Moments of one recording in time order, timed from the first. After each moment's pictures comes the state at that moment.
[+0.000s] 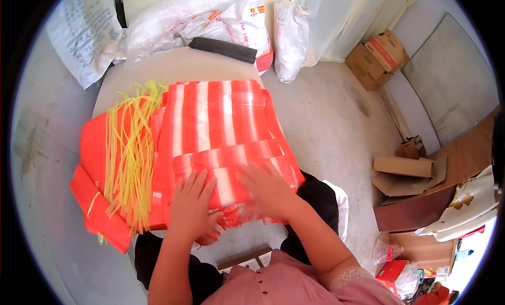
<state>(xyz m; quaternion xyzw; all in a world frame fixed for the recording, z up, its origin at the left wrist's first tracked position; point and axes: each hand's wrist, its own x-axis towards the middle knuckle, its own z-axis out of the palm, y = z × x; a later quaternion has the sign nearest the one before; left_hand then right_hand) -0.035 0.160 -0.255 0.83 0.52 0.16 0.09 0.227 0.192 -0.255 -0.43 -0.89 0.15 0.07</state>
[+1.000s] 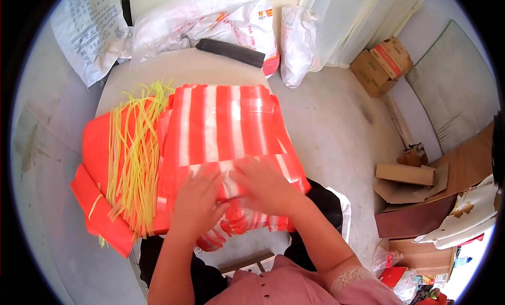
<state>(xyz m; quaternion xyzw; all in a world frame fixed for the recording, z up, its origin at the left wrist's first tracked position) -0.039 0.190 -0.246 0.83 0.49 0.25 0.07 0.201 0.231 -0.225 -0.38 -0.91 0.14 0.08</state>
